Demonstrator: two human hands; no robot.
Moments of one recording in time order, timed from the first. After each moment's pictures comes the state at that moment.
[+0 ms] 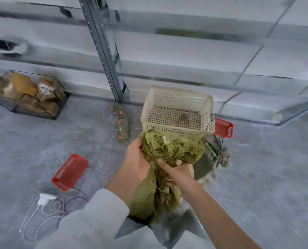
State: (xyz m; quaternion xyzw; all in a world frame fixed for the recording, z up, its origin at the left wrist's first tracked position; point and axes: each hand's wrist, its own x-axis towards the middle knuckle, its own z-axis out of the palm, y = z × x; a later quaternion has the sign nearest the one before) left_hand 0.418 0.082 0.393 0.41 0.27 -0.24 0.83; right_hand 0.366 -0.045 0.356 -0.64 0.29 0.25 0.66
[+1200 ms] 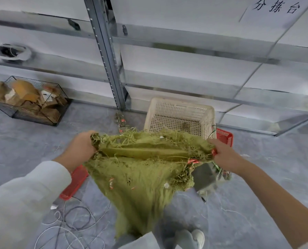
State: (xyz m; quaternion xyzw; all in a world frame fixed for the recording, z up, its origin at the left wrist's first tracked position) left_hand 0.523 0.287 0.405 0.98 -0.01 -0.09 0.20; right_hand 0.469 -0.142 0.406 -0.92 0.10 0.21 0.32
